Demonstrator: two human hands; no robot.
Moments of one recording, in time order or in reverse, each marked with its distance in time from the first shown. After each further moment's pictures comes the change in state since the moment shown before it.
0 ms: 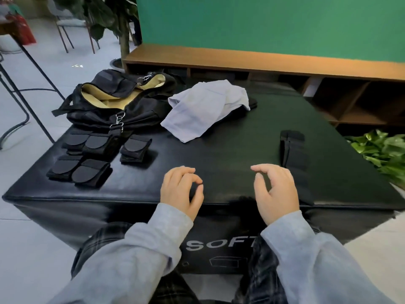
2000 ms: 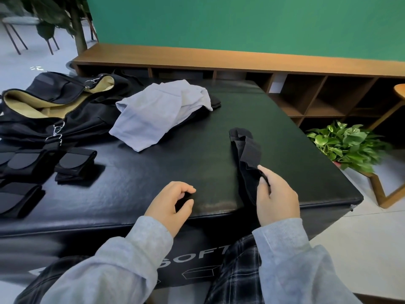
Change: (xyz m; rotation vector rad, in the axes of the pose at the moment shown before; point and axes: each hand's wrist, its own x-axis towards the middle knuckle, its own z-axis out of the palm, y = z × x) left_hand 0.017 0.037 0.046 -0.313 -0.487 -0.230; right_hand 0.016 0.053 -0.052 -0.151 0.024 0.330
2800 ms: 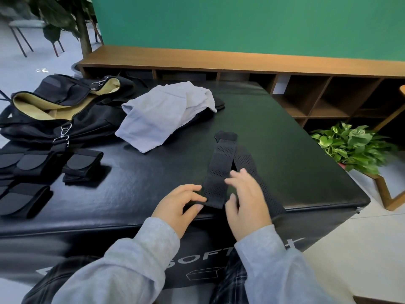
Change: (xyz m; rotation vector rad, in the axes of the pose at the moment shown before) left_hand 0.001 0.002 -0.001 0.136 -0.016 0.084; right_hand -0.016 0.000 0.056 0.042 0.053 -0.455
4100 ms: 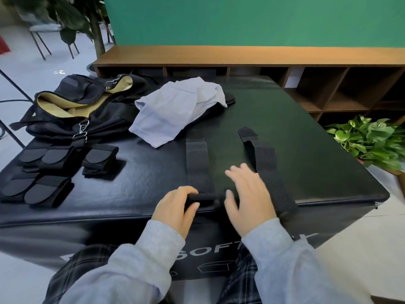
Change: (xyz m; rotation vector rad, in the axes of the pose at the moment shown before) left_hand -0.029 0.007 -0.013 0.192 0.123 -0.140; right_hand -0.003 -0.012 0.005 -0.119 -0.092 -0.058
